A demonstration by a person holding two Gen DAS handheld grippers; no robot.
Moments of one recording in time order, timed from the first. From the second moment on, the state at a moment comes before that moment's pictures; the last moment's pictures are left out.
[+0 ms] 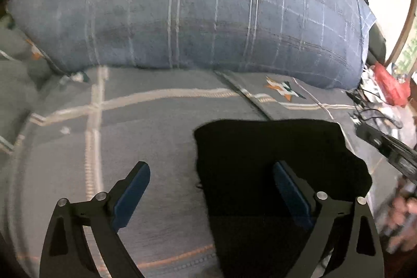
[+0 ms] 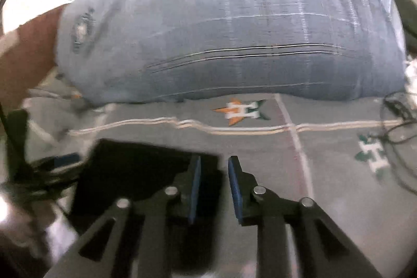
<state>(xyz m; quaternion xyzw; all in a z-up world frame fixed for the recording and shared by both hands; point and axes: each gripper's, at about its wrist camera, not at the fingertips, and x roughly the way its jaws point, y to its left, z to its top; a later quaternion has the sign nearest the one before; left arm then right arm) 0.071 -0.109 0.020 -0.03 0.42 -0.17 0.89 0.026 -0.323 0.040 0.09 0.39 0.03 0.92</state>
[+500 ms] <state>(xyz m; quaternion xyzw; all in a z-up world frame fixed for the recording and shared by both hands) 0.000 -0.107 0.080 -0.05 0.43 -0.15 0.89 -0.053 -0.272 0.076 0.11 0.38 0.05 0.92</state>
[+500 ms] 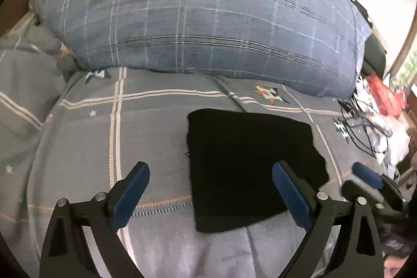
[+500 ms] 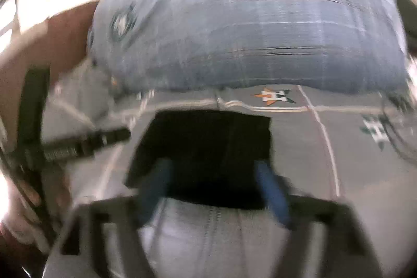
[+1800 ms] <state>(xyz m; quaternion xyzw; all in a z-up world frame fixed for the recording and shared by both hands) 0.066 -0.092 0.003 -0.13 0.46 -0.18 0.86 0.027 -0.305 -0.012 0.17 0.47 0.07 0.87</state>
